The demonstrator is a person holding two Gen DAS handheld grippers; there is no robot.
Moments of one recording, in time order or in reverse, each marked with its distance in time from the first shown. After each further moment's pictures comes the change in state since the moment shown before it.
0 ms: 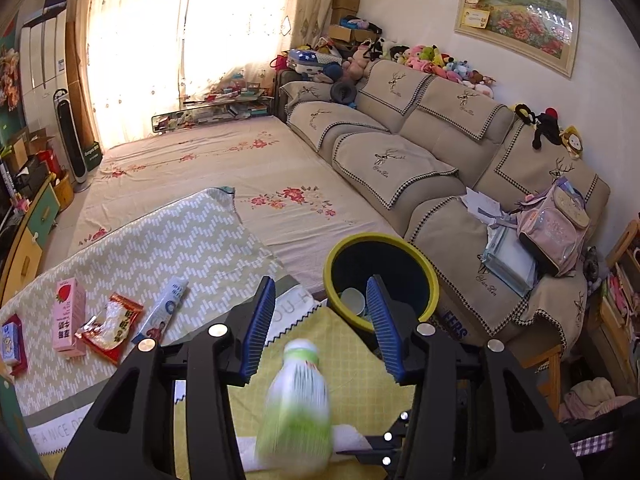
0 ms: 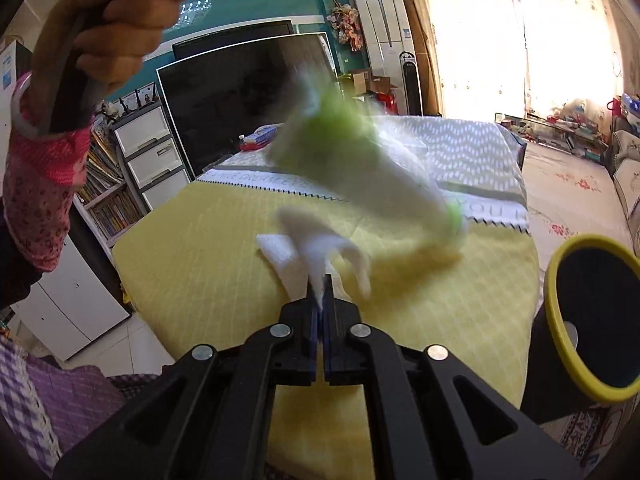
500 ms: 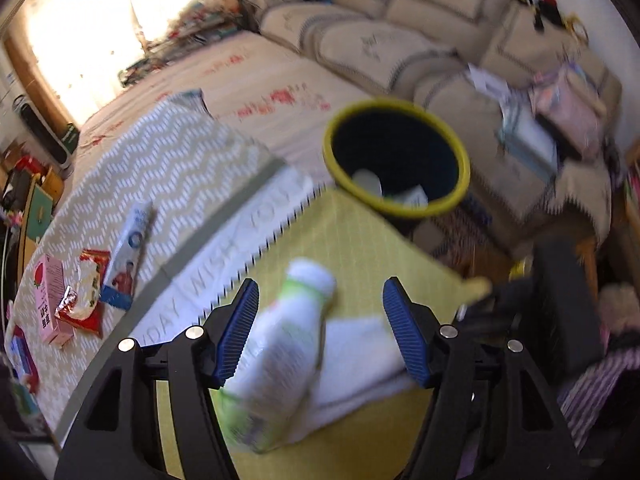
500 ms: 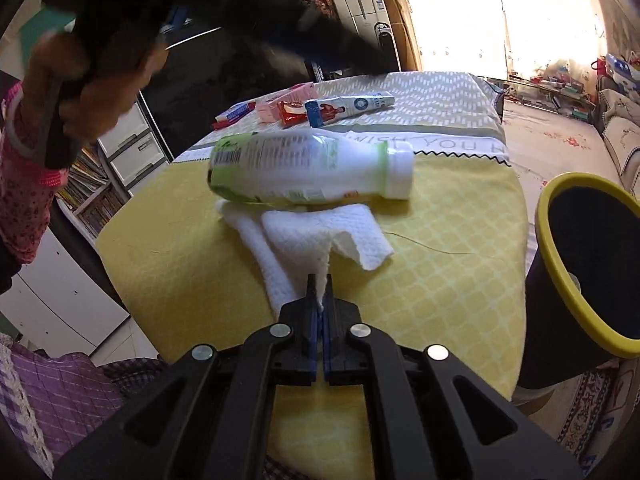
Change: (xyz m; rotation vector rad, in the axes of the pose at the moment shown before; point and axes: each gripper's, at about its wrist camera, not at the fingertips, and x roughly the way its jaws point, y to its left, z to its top) left arm 0.097 -0.001 -0.074 0.212 0.413 0.036; right arm 0.006 -0.030 -0.021 0.086 0.069 -0.033
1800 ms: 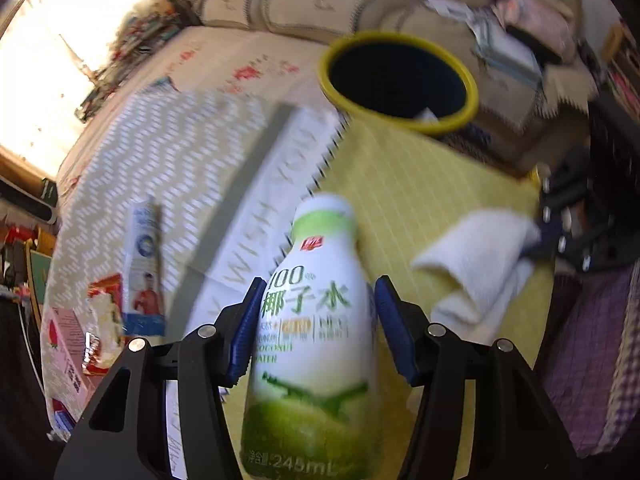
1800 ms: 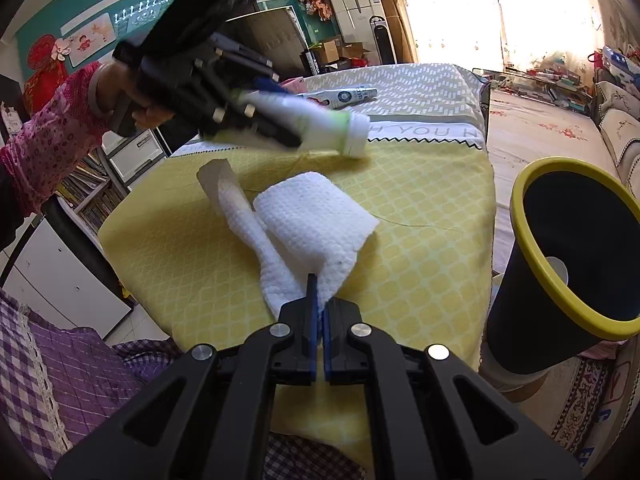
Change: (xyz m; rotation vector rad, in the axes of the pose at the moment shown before) left arm 0.023 0.053 -0.009 0.240 0.067 0.006; right arm -0.018 -0.011 -0.011 0.011 0.029 0.002
